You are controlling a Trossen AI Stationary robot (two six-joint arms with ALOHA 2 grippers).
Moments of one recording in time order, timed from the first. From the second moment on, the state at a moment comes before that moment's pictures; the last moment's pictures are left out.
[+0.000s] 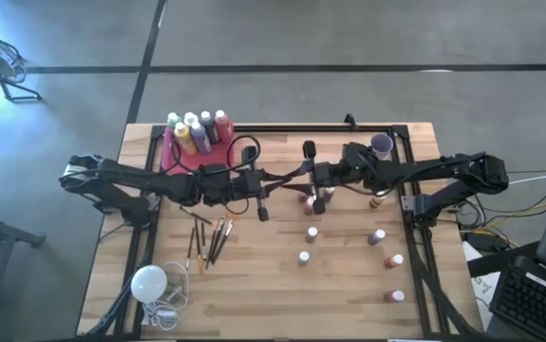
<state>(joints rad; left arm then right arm) -0.06 1.39 1.01 0.43 -0.30 0.31 -0.14 1.38 0.85 0.54 -0.29 -0.24</state>
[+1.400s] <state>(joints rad) -0.06 1.37 1.03 0.42 -1.14 0.42 -0.14 1.29 0.87 0.36 0.07 -0.30</state>
